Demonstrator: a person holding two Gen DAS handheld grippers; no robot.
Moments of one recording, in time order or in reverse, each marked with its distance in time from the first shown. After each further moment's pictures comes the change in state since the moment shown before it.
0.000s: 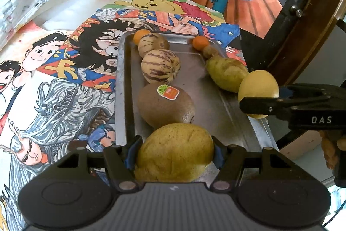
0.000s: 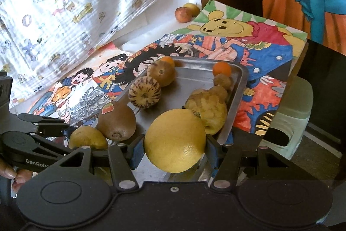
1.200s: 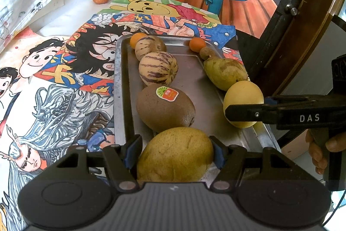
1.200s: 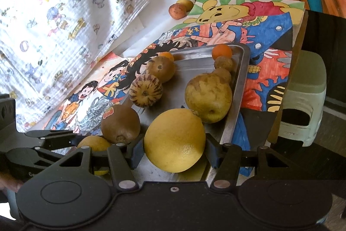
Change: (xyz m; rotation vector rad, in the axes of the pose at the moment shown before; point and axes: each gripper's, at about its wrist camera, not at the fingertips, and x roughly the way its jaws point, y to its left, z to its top) left arm 0.001 0.001 -0.002 0.039 -0.022 -0.014; right arm 0.012 -0.019 -0.016 0.194 -0.023 0.107
